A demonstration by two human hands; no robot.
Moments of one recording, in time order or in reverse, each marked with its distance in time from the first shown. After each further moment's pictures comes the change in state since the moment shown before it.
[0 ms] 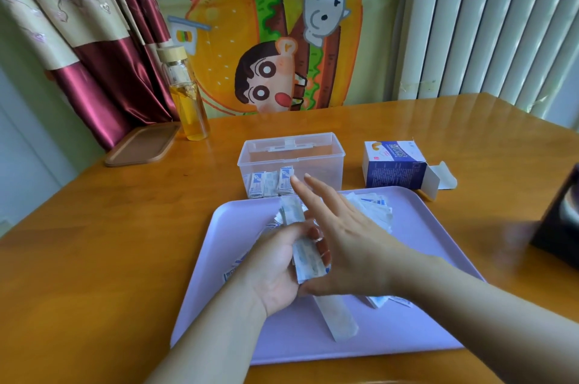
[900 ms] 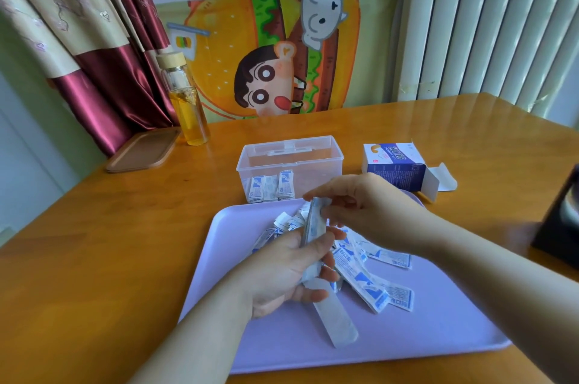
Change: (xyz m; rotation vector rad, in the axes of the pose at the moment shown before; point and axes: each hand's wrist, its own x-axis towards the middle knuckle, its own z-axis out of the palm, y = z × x) left_hand -0.022 0.011 0.011 0.592 -0.066 0.014; right_hand 0.011 0.005 -0.049 0.384 0.045 0.241
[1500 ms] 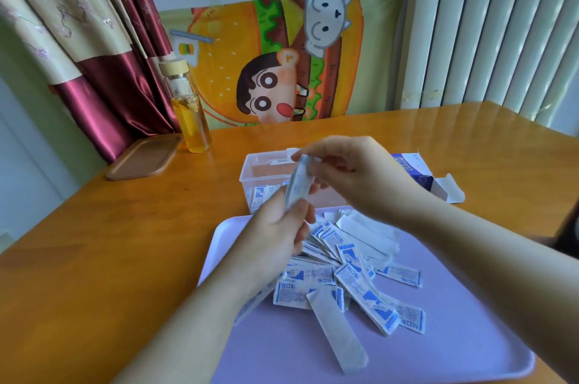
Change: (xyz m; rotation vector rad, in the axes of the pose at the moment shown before) left_hand 0.014 0.028 -0.021 0.172 0.267 0.392; right_hand 0.042 -0.024 -0.012 0.129 0.229 -0.197
